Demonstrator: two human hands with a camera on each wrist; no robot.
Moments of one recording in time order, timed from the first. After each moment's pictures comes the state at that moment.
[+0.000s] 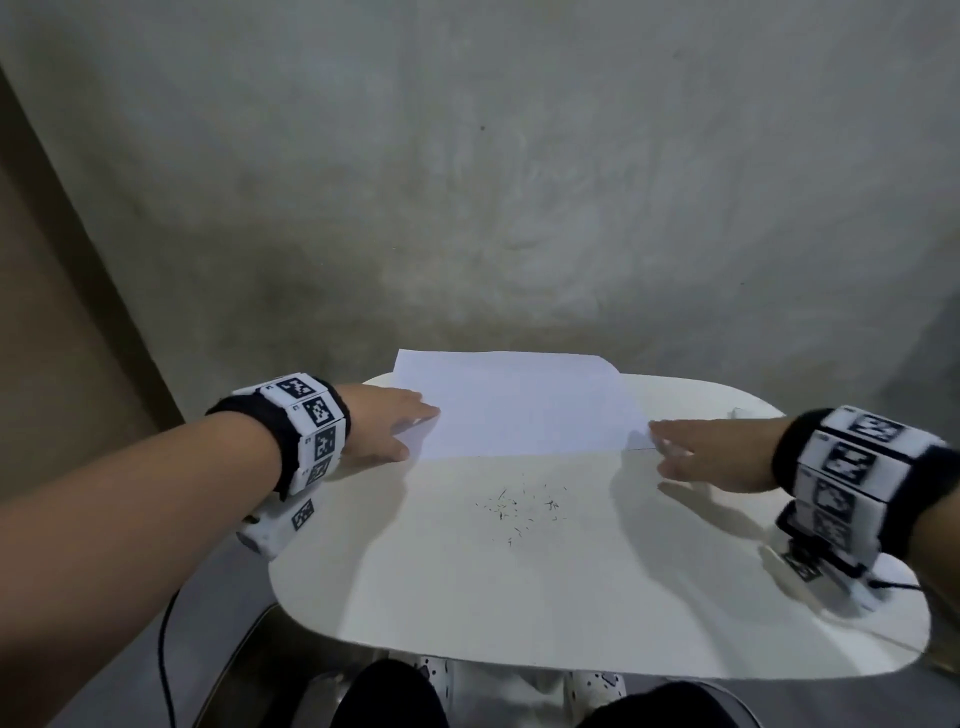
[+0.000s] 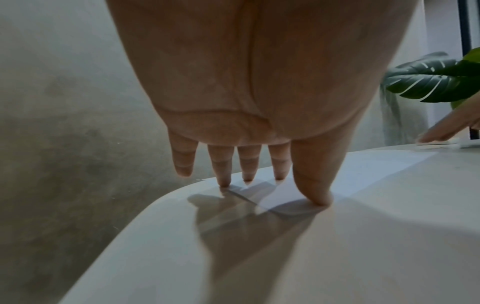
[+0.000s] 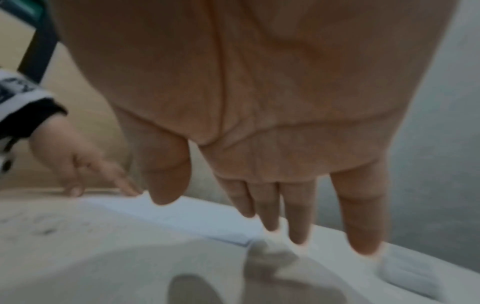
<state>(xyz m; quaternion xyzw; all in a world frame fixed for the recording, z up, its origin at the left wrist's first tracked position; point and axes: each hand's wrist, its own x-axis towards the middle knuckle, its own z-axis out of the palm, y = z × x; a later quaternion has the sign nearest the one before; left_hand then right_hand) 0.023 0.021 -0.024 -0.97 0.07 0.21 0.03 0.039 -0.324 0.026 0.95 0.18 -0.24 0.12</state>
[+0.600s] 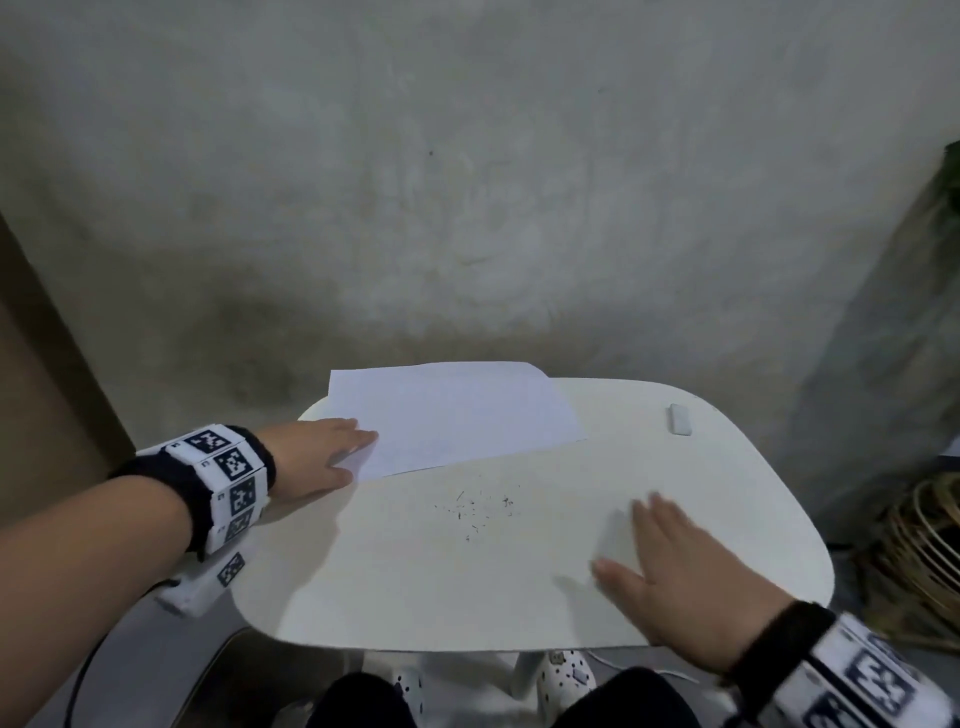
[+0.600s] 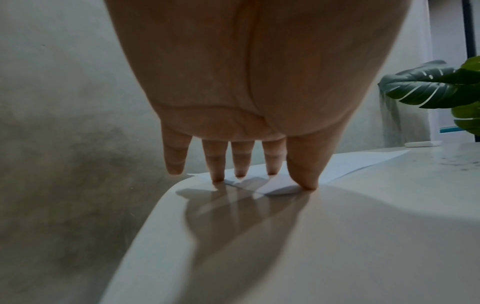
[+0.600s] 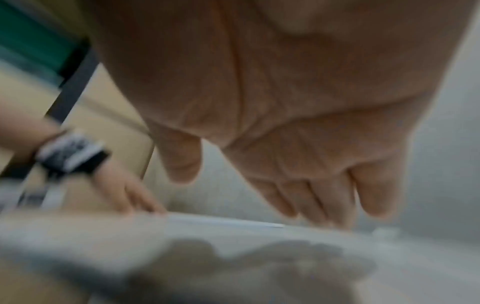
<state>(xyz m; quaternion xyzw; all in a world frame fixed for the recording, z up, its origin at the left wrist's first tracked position) -0.011 0.028 -0.033 -0.98 0.06 0.18 0.00 -0.089 -0.328 -0.013 0.97 0.12 -0.19 -0.01</state>
